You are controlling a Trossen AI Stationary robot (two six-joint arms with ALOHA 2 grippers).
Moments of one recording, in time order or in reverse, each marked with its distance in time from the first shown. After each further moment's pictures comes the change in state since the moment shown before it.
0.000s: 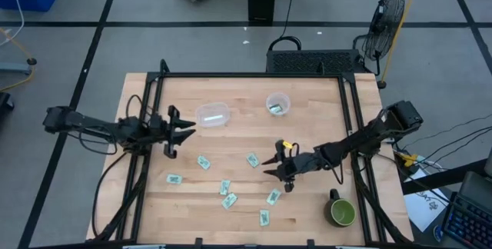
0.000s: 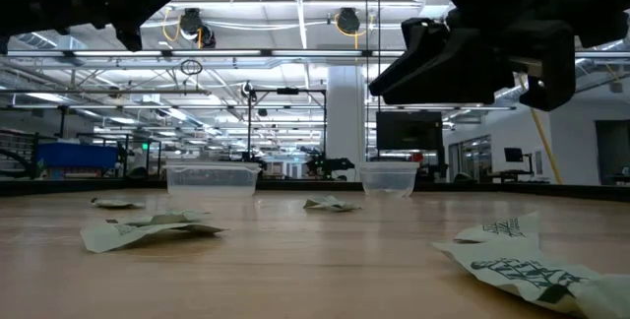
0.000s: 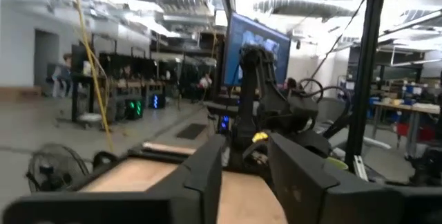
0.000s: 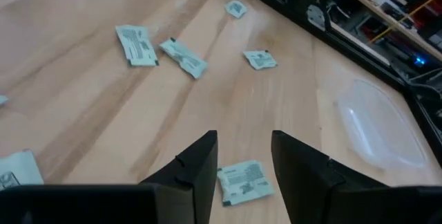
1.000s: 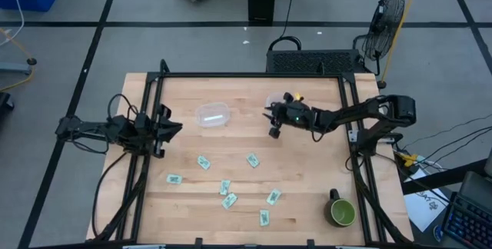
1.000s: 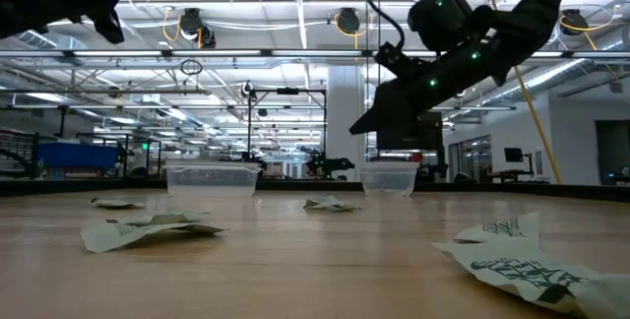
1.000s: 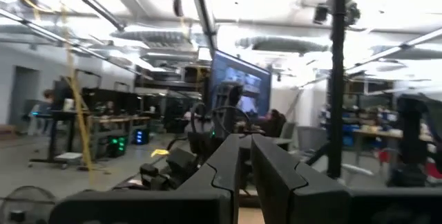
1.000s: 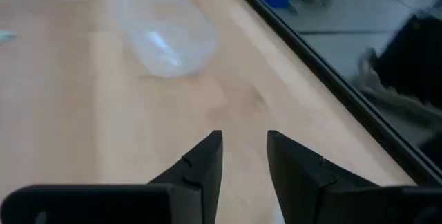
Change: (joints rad) left arm 0.000 -0.416 -0.068 -0.196 0.077 0.045; right arm -0.562 0.007 0.000 0.028 -0.058 0.244
